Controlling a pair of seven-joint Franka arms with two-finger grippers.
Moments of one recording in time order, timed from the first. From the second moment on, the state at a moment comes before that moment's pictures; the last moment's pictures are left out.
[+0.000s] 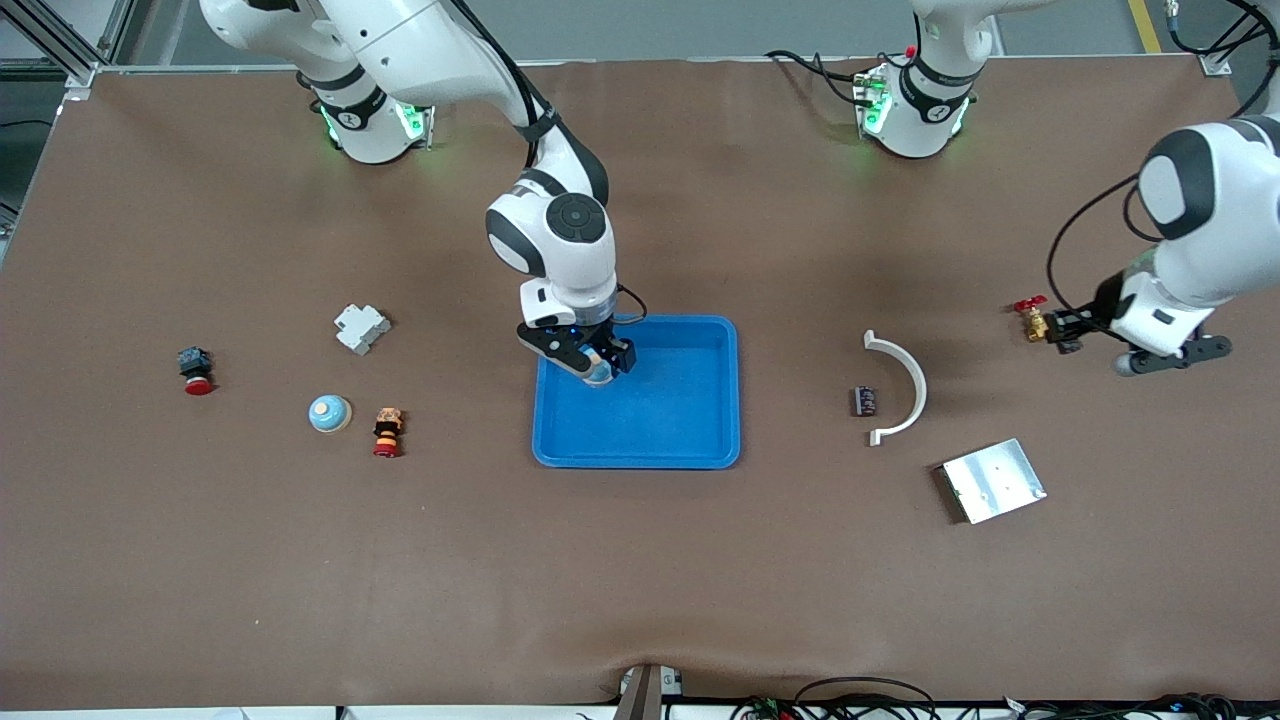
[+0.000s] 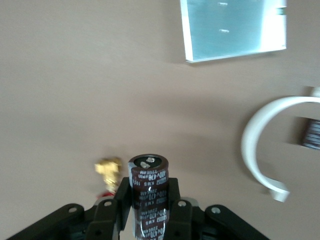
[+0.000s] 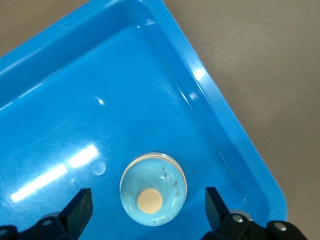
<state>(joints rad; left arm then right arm) 0.19 0.10 -0.01 -2.16 0.02 2.19 0.00 0.77 0.59 -0.02 -1.83 -0.20 2.50 1.47</state>
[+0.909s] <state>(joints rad) 0.03 0.43 -0.03 -1.94 0.10 2.24 -0.14 0.78 0.64 -0.02 -1.81 -0.20 2.50 1.47</state>
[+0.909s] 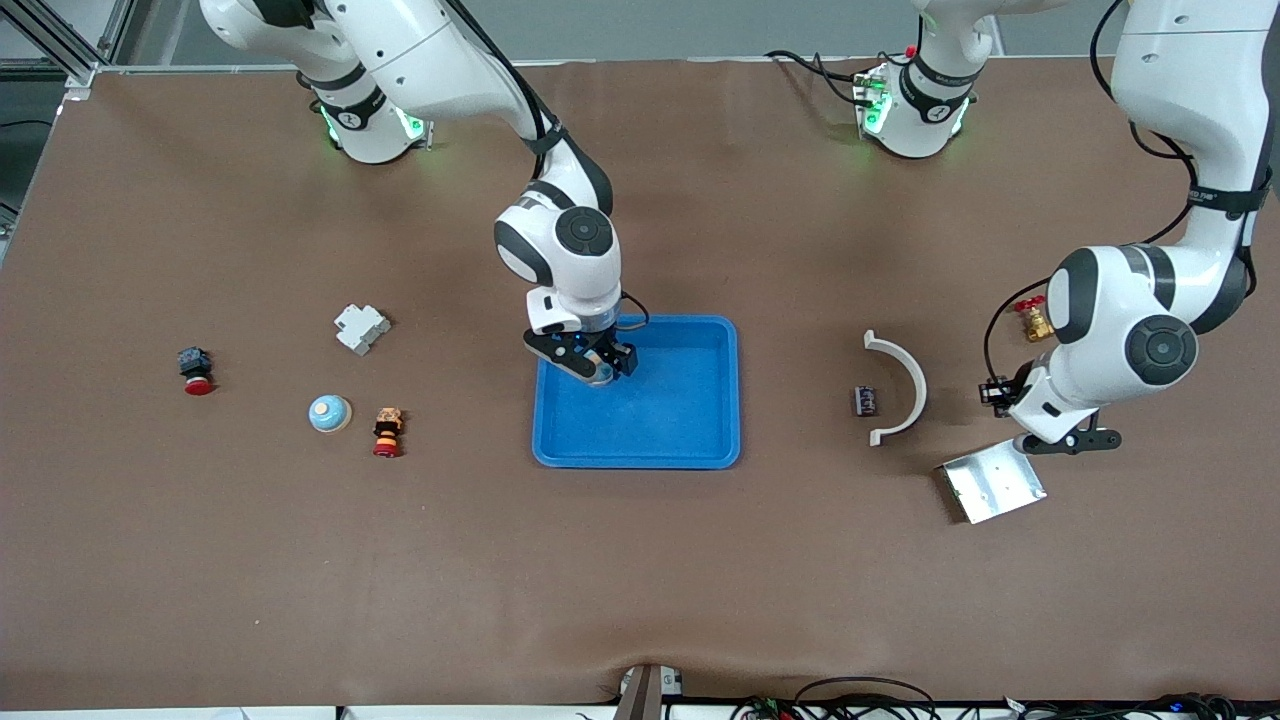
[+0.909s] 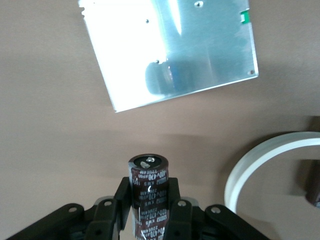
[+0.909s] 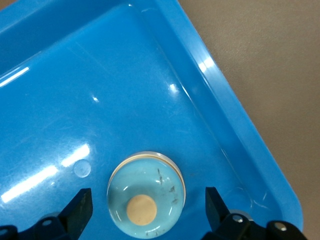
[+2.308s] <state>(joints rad) -0.02 0.54 -0.05 -1.92 0.10 2.27 -0.16 0.74 0.63 -0.03 -1.75 -0.23 2.43 1.45</state>
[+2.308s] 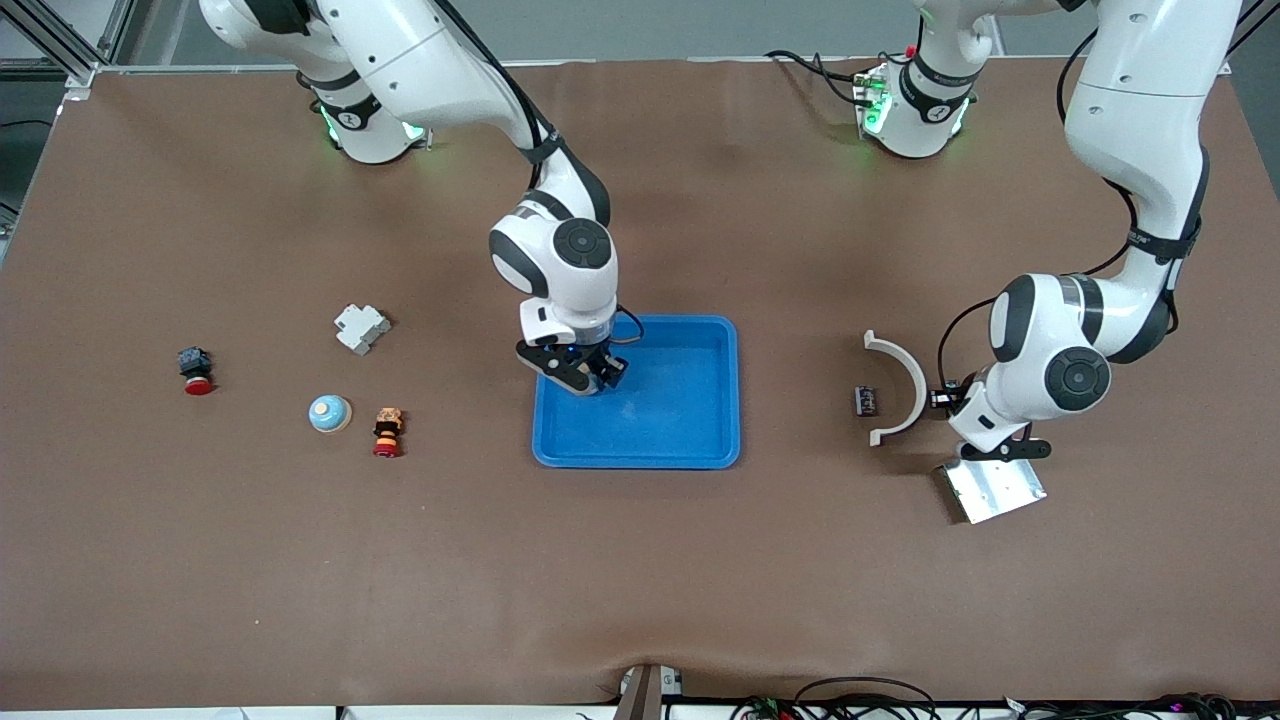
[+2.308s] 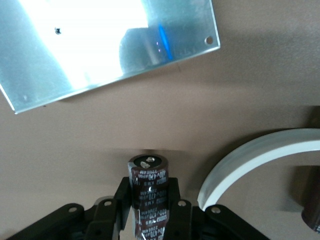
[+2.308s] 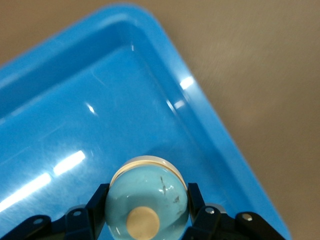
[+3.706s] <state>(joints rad) -0.01 0.56 -0.05 -1.92 0.10 2.27 -0.16 0.23 0.09 -0.03 -2.46 -0.23 2.70 0.62</state>
